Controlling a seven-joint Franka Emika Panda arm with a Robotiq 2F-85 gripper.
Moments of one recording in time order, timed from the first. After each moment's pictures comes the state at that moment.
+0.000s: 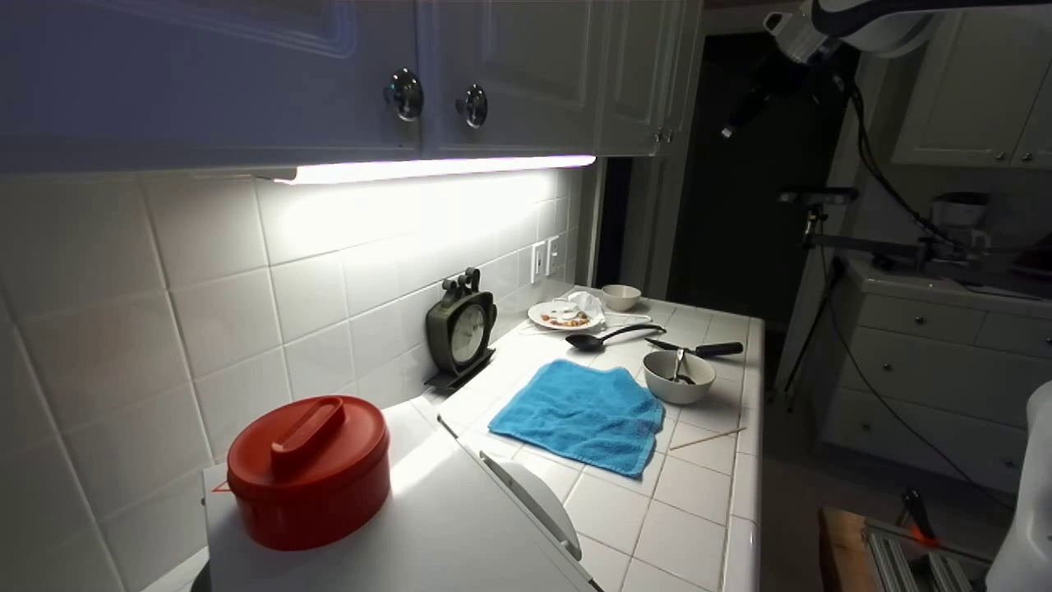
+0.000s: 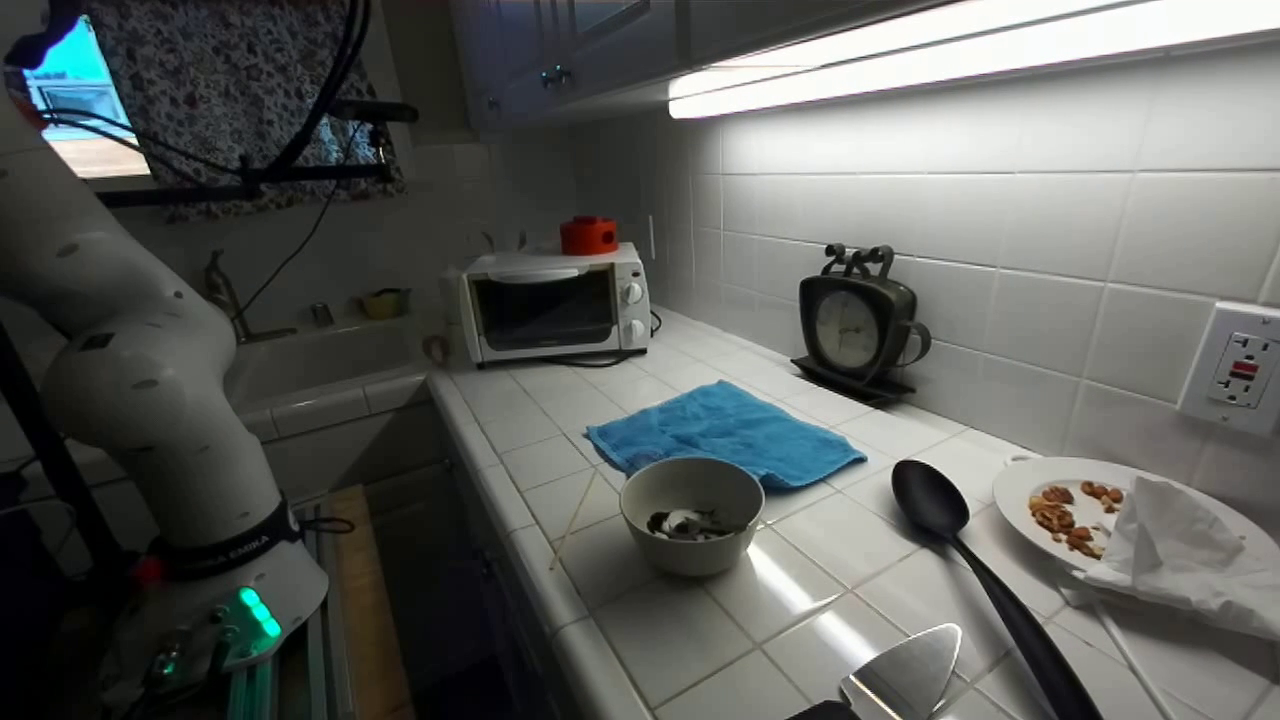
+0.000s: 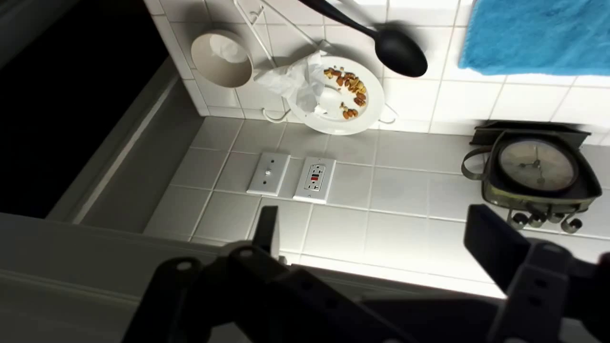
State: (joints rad) arm -0.10 -0.31 -0.63 -1.70 -0.04 2.09 -0.64
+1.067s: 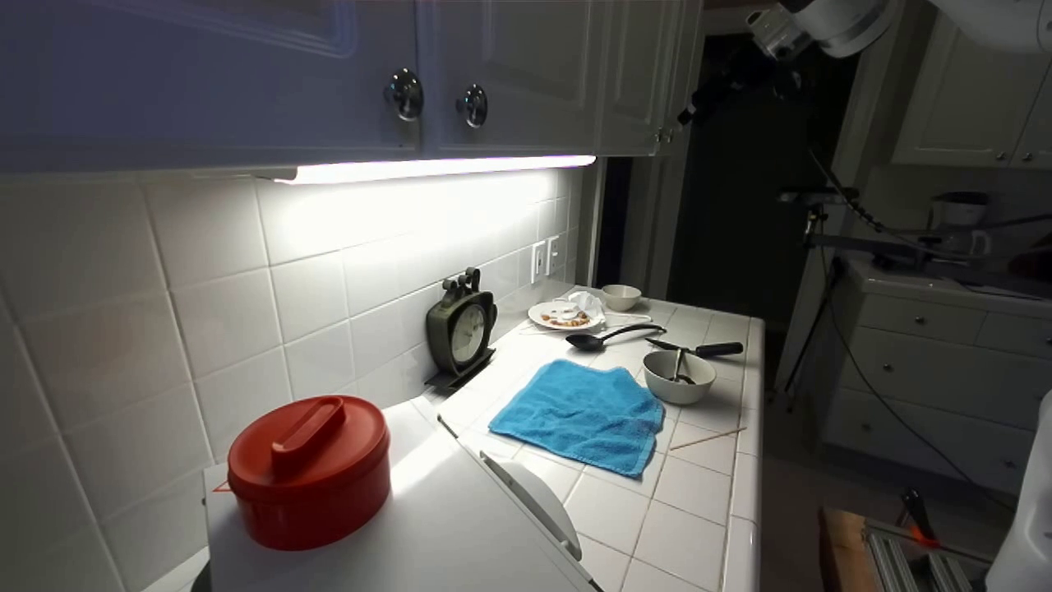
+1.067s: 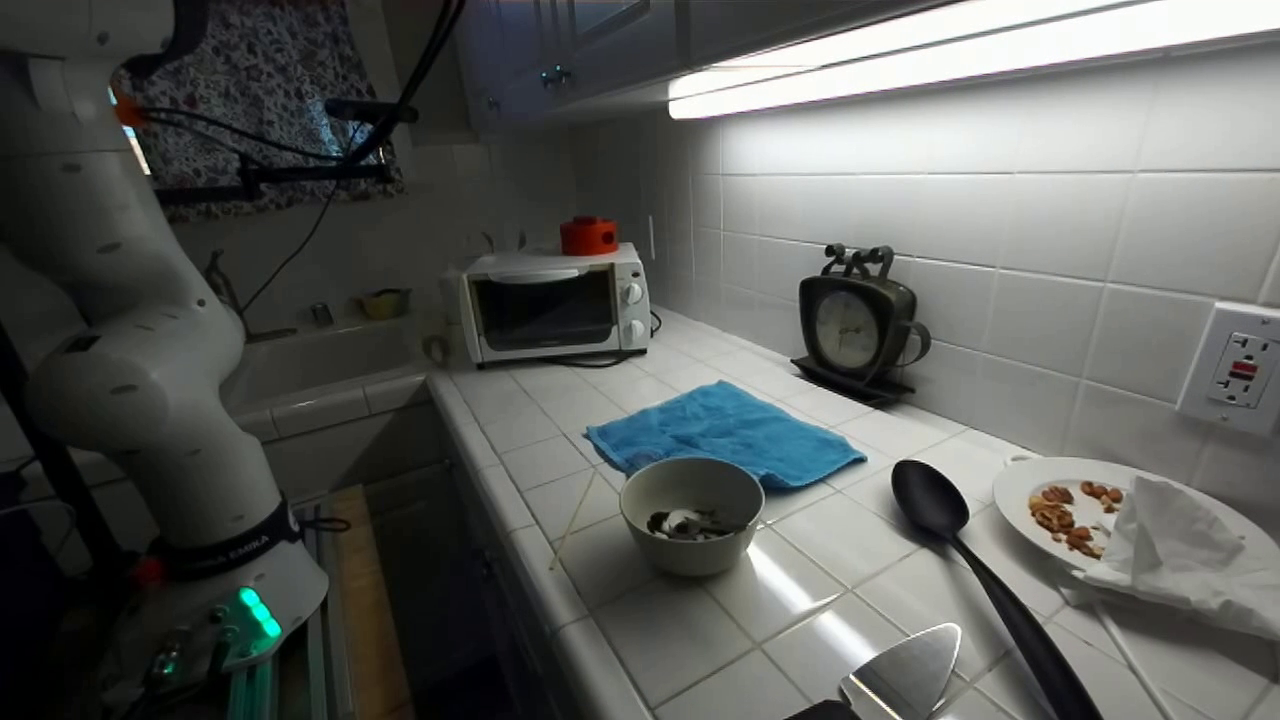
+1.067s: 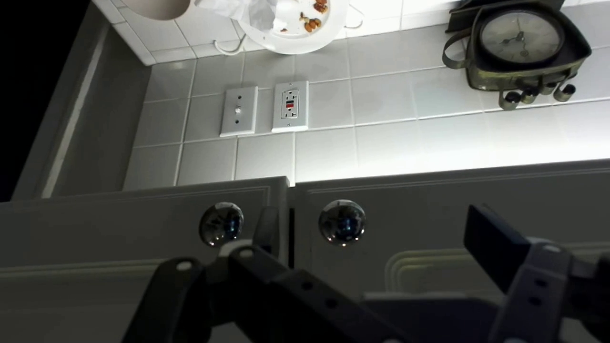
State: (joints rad) arm -0.21 -0.05 -0.66 -1.45 0.45 2.04 -0.72
